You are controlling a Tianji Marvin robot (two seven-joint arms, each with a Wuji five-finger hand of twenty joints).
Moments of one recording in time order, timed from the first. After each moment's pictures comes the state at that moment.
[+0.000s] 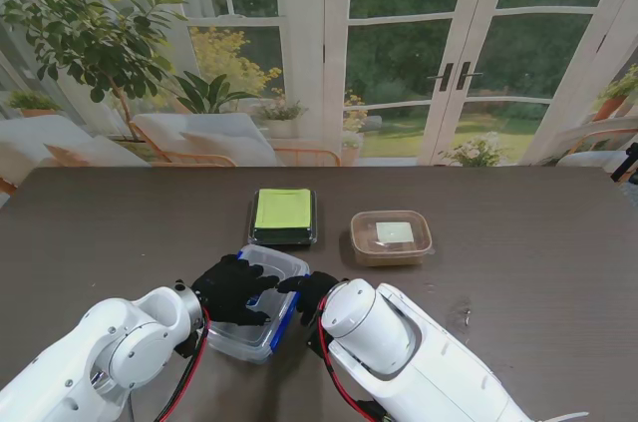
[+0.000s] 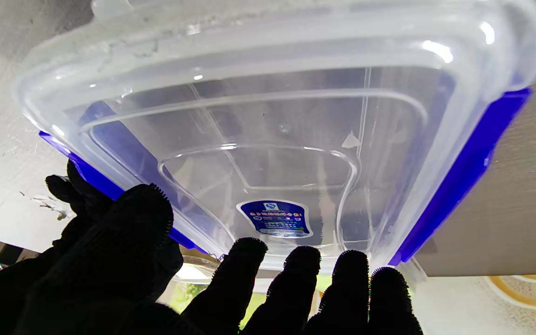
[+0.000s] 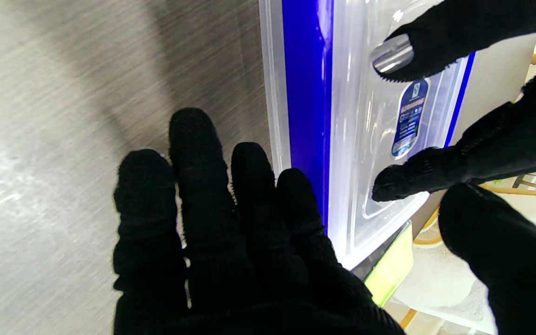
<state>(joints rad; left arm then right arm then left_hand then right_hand) 1.59 -0.99 -1.18 -1.78 0.97 -0.12 -0.43 -1.28 -1.28 0.75 -1.65 0.00 0.93 -0.03 0.66 -0.26 0.41 -0.03 0.52 0.24 -0.05 0.05 0.45 0.33 0.01 0.31 0.26 0.28 0.15 0.41 0.02 0.20 0.23 0.68 0.07 -0.37 1.04 -0.07 0.49 0.36 1.15 0.44 0.84 0.26 0.83 0.46 0.97 0.29 0.69 0.45 0.59 0.36 1.30 0.57</state>
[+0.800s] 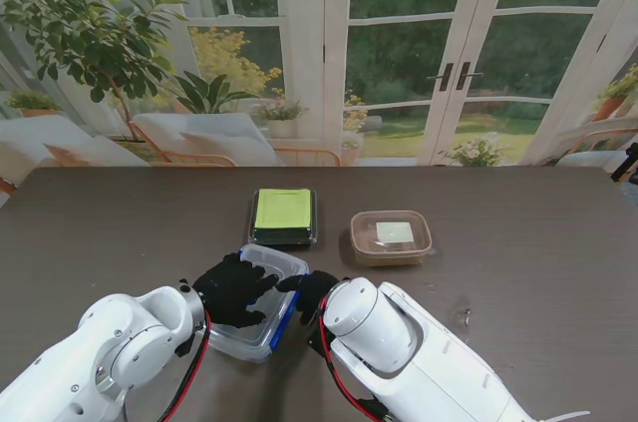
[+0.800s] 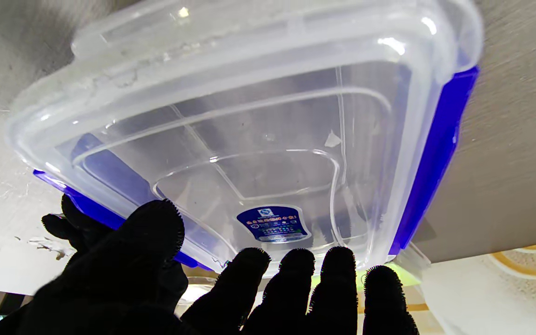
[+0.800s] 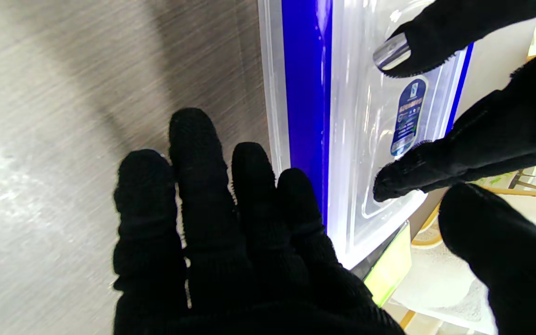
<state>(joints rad) 1.59 -0.99 -1.18 -1.81 1.10 -0.16 -0.48 -1.28 -1.28 0.76 -1.65 0.00 0.92 -0.01 0.66 -0.21 0.54 -0.04 0.49 0.30 -0.11 0.01 0.43 0.31 -0.02 0.29 0.26 0.25 0.16 0.43 0.02 0.17 0.23 0.68 0.07 -0.37 1.04 -0.07 0.49 0.36 1.15 0.44 0.84 0.26 0.83 0.47 0.97 0.29 0.69 0.45 0.59 0.36 1.30 0.57</state>
